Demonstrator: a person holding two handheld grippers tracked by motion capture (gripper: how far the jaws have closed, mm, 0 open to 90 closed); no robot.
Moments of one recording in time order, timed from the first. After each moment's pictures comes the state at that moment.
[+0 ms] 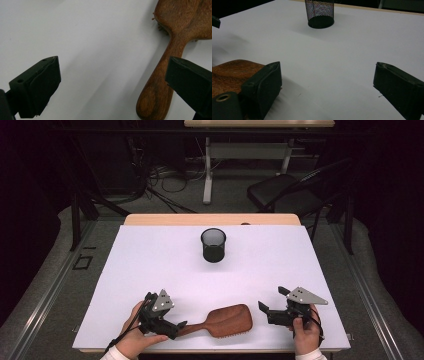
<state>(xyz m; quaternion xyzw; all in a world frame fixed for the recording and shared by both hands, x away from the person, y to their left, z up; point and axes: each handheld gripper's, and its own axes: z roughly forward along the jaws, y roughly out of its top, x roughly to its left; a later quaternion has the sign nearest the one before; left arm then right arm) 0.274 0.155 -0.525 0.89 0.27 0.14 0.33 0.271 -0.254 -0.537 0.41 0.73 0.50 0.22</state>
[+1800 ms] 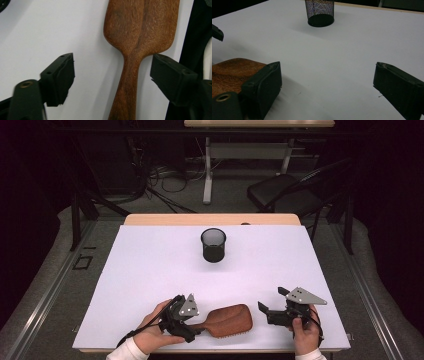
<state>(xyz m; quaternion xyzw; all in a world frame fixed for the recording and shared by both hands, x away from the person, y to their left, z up) 0.273 0.099 -0.513 0.94 0.15 0.09 0.29 0.271 -0.253 -0.538 0.41 0.73 0.49 0.22</state>
